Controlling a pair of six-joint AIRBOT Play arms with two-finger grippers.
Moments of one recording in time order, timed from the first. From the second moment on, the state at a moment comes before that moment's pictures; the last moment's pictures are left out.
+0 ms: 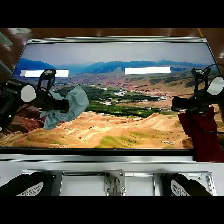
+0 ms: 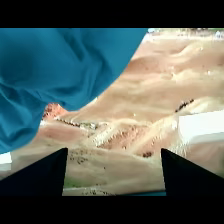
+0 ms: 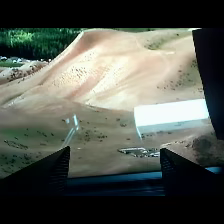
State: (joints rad) left arm -0.29 -1.16 1.18 1.62 -1.24 -1.75; right arm -0.05 -1.12 1.18 -1.55 1.39 1.61
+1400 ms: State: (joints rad) left arm -0.12 -1.16 1.73 1.30 -1.11 -1.65; right arm -0.05 -1.08 1.34 -1.62 1.37 1.54
